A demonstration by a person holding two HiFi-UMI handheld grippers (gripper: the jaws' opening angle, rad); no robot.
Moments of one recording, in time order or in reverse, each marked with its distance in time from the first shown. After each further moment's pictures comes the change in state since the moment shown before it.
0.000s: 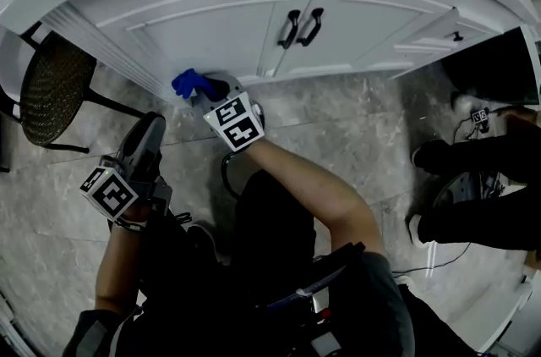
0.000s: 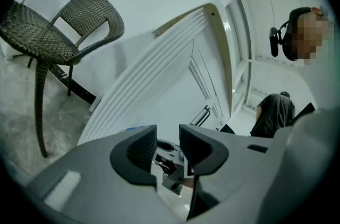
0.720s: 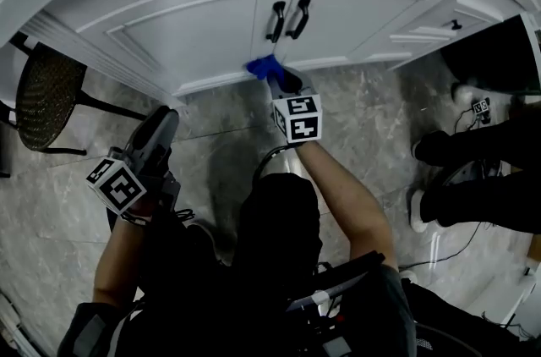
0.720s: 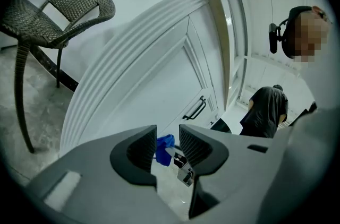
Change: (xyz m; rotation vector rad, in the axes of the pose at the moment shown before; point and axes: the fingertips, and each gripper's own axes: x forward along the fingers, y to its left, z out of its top) left arm 0.037 -0.021 -0.030 0.000 0.076 -0.065; right arm -0.121 -0.157 -0.083 0.170 0.020 -0.395
